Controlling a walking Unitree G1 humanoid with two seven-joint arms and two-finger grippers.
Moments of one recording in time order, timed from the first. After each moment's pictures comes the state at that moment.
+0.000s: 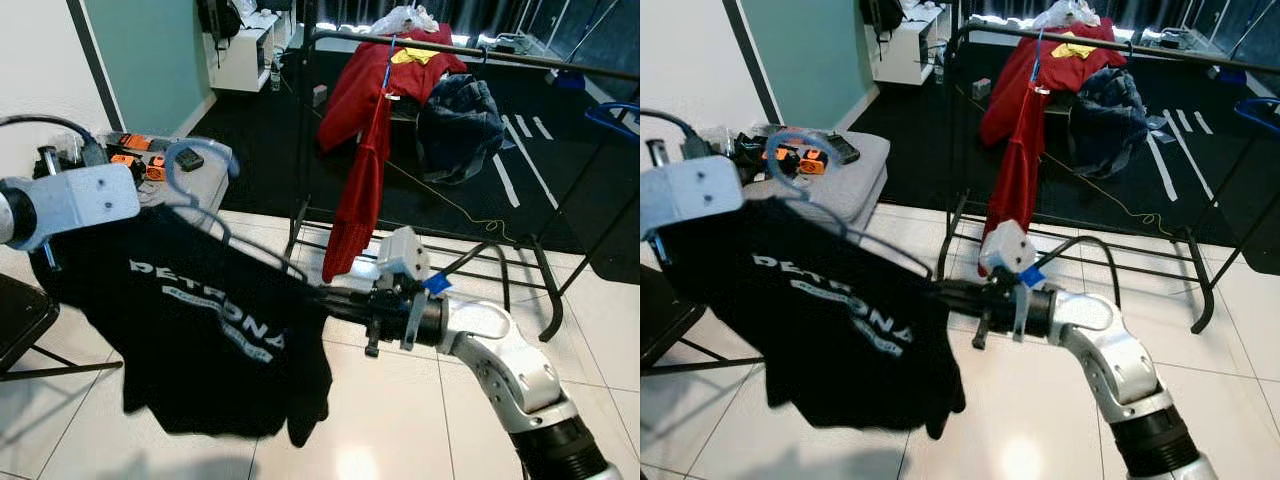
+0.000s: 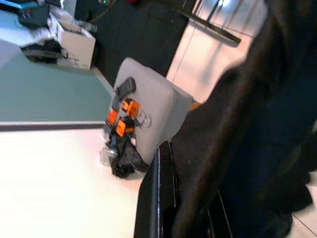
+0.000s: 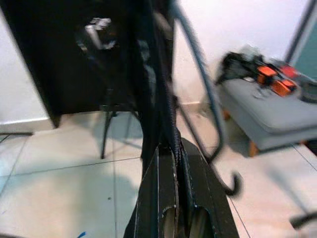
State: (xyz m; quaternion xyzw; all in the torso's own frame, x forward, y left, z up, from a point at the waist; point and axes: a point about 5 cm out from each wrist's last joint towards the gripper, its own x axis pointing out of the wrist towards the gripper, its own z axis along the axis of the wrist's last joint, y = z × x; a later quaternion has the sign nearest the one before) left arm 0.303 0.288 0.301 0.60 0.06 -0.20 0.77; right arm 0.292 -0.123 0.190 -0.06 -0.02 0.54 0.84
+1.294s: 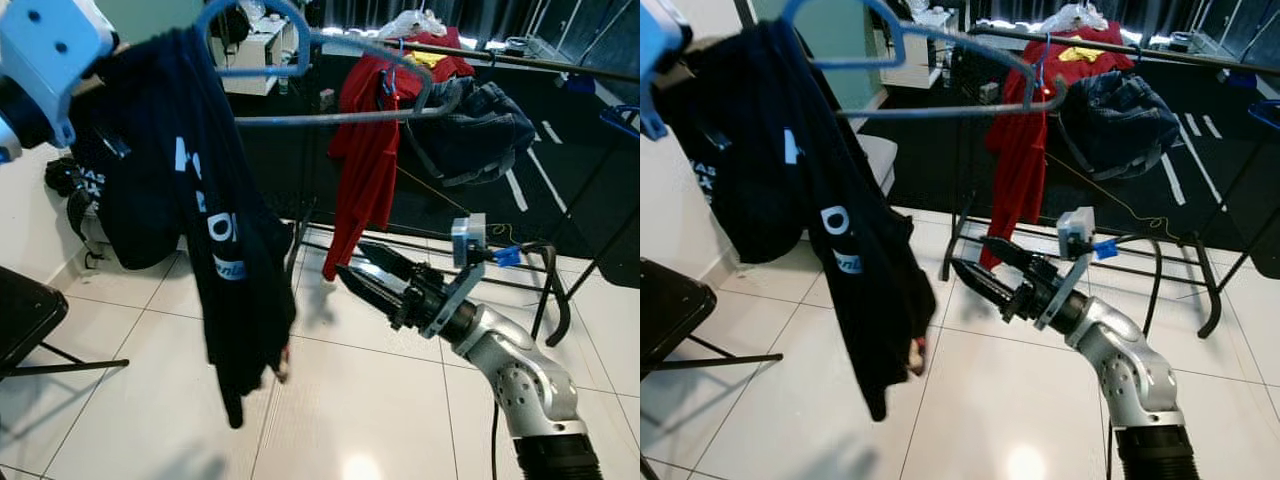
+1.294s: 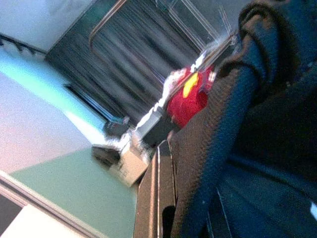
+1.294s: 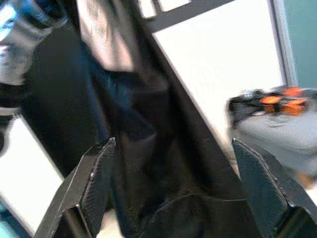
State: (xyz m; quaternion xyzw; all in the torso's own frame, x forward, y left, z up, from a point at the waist) left arm 0.292 0.224 0.404 0.37 -0.31 -0.20 0.85; right arm 0.285 -0.147 0.189 0.20 -0.06 0.51 0.83
